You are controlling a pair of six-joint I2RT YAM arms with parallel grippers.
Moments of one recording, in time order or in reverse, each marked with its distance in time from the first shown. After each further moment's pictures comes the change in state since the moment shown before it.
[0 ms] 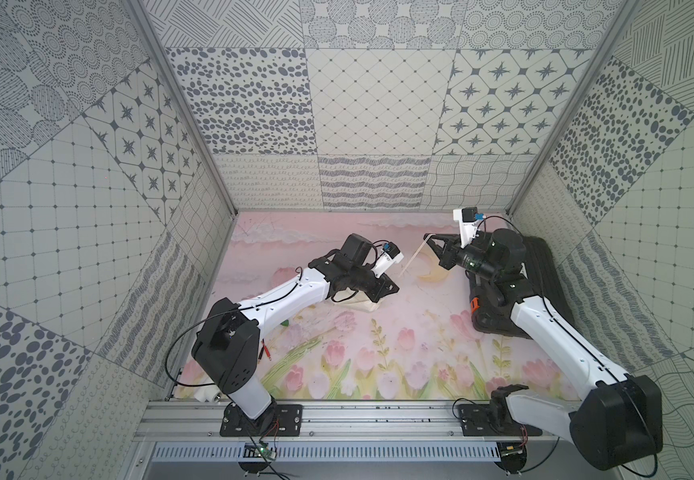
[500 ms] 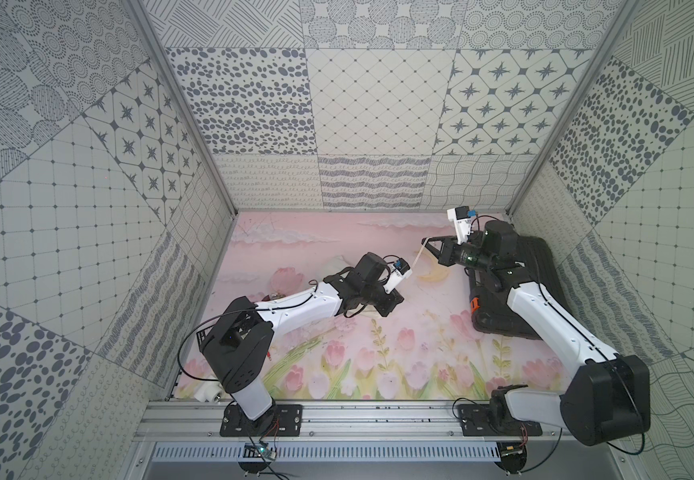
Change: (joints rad) left arm -0.114 0.033 -0.111 0.151 -0.240 -0.001; right arm -0.031 0.098 0.082 -0.167 -0.060 0.034
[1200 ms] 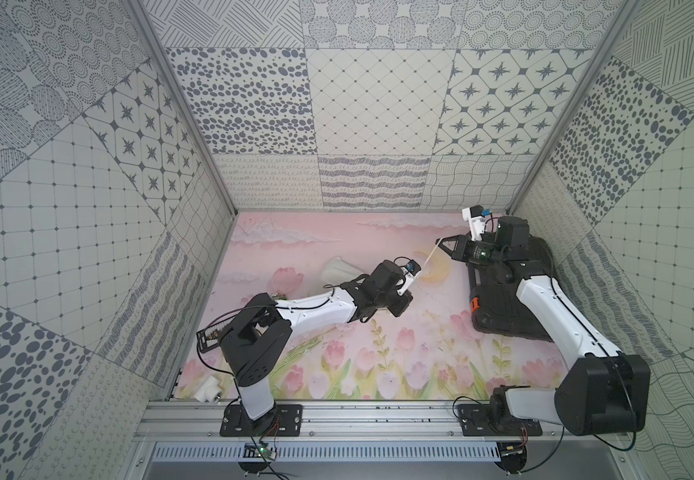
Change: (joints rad) left arm -0.098 0.100 0.021 0.138 -0.259 -0.020; right arm -0.134 0.032 0.084 -0.212 -0.040 0.055
